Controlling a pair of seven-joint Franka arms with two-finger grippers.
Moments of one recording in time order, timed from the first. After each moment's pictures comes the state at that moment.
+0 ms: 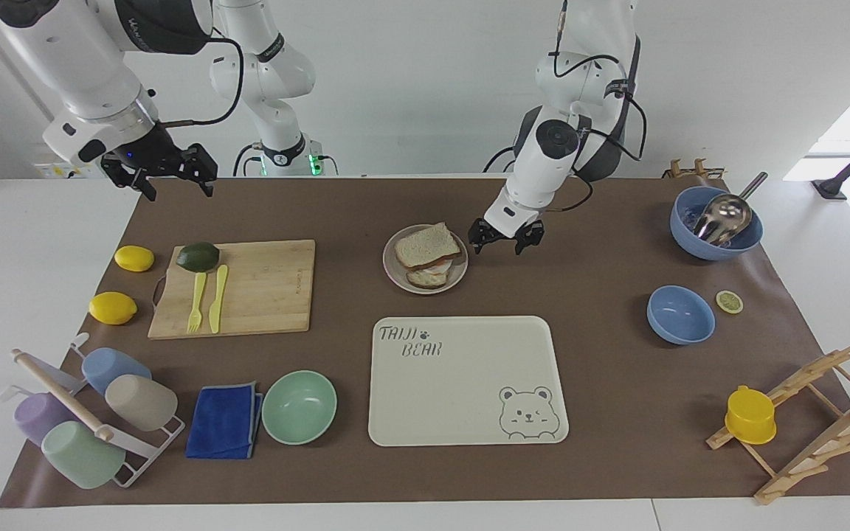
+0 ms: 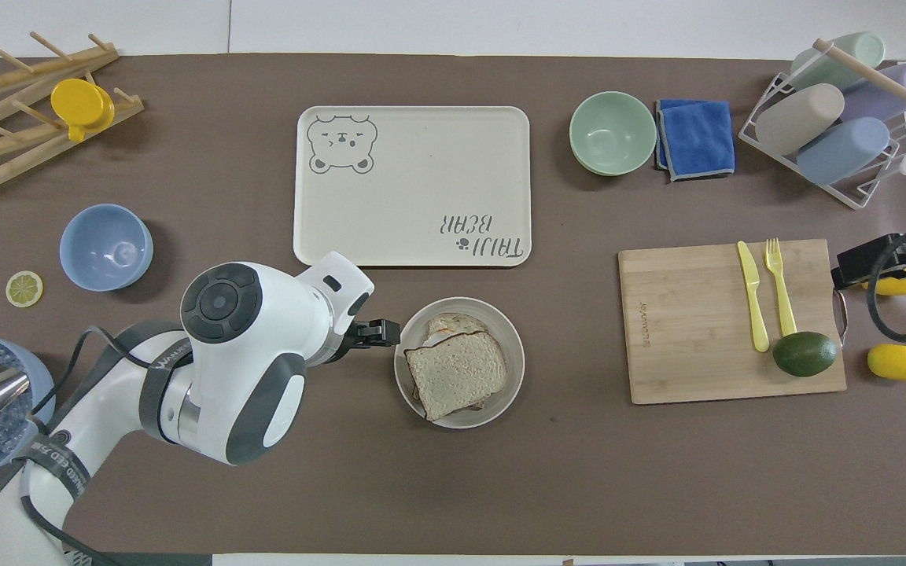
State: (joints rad) left arm -0.47 0.04 -0.11 -2.23 -0.24 2.27 -0.41; right arm 0.05 -0.02 -0.11 -1.61 0.00 1.45 -0.12
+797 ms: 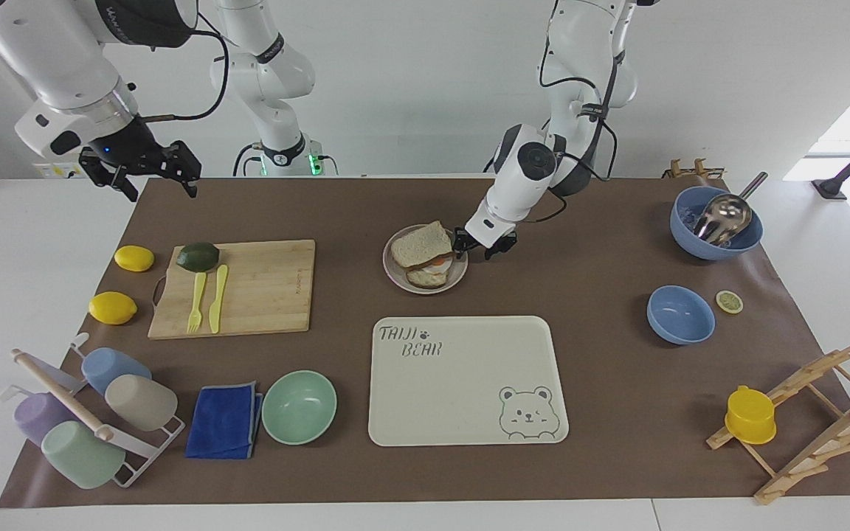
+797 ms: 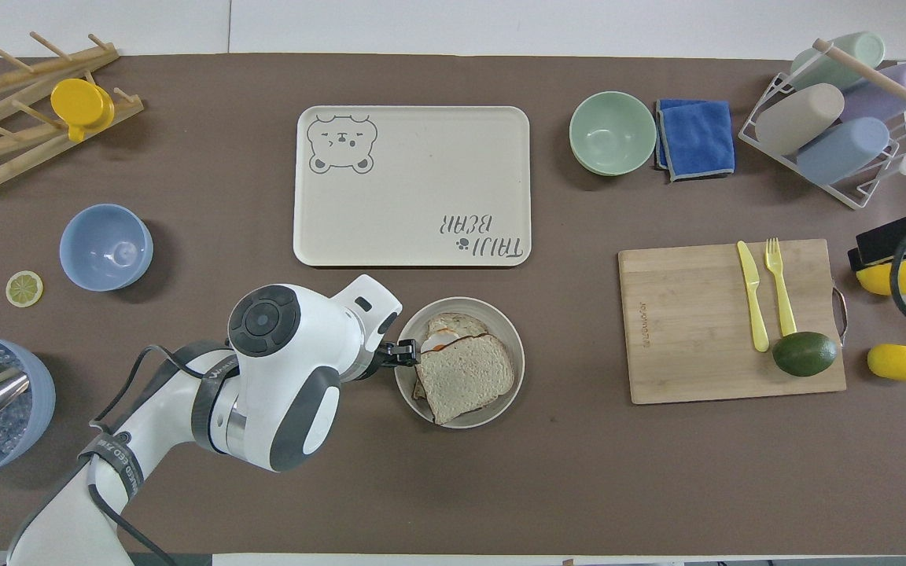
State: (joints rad) left arm -0.53 0.10 -0.11 -2.26 -0.34 2.35 -0.39; right arm 0.03 0.01 -0.09 -1.54 0.00 1.45 -0.13
